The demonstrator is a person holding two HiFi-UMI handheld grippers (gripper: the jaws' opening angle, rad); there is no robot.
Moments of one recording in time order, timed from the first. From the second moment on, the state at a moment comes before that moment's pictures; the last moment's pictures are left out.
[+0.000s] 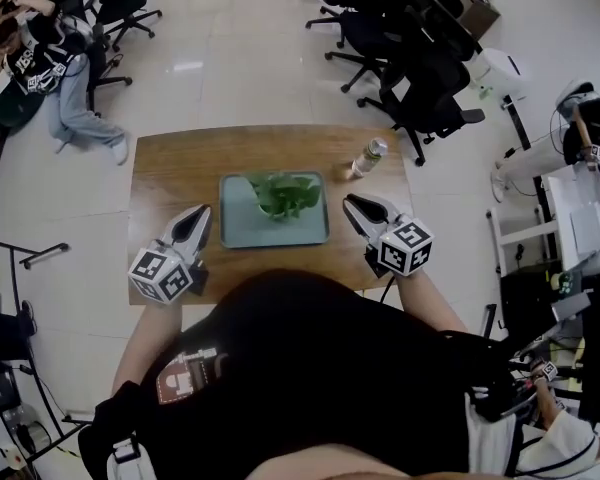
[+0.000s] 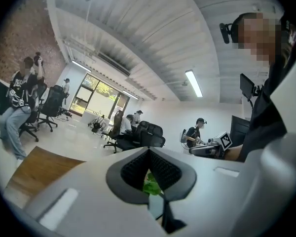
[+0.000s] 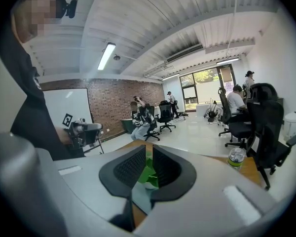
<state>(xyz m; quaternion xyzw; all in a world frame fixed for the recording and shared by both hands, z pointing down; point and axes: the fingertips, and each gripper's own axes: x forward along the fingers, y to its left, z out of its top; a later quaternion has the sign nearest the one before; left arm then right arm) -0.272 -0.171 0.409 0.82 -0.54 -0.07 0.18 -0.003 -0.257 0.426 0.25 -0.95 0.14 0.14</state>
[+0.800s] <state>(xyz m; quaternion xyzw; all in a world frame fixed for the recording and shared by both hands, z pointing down) -0.250 -0.168 0.427 0.82 -0.53 -0.06 0.21 -0.001 -0.270 0.437 0.26 -0.94 0.16 0.13</state>
